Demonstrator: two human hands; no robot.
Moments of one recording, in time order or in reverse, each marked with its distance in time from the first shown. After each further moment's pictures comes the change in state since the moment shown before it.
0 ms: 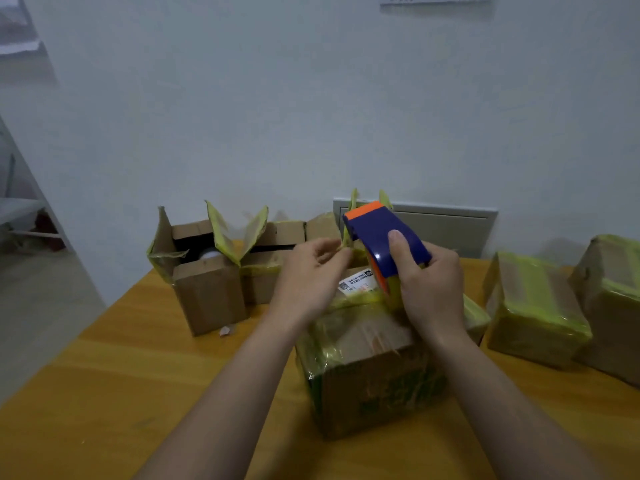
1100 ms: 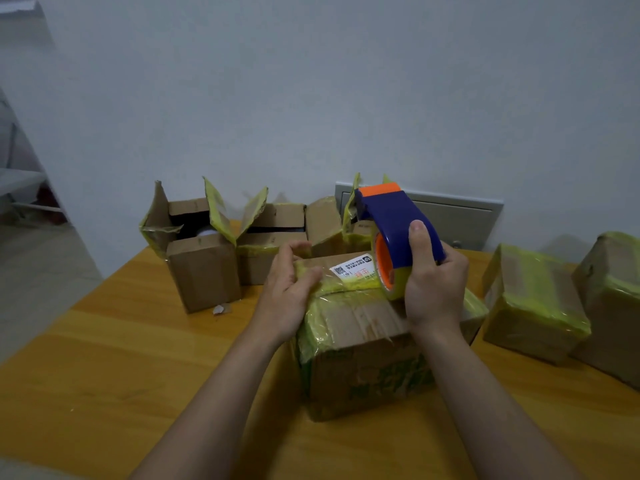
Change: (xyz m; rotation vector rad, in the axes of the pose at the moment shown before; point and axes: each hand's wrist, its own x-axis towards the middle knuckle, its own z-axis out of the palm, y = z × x) left_hand -0.020 -0.067 0.005 -0.094 0.011 0.013; right_hand -0.014 0.008 -0.001 0.271 0.066 0.153
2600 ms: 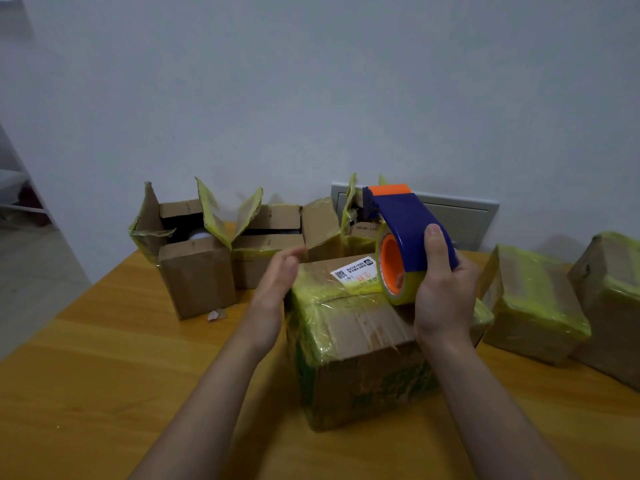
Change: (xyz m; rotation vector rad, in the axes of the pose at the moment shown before) left_hand 0.005 0.003 -0.009 -0.364 -0.063 -0.175; right_hand 0.000 0.002 -0.002 0.082 0.080 0.053
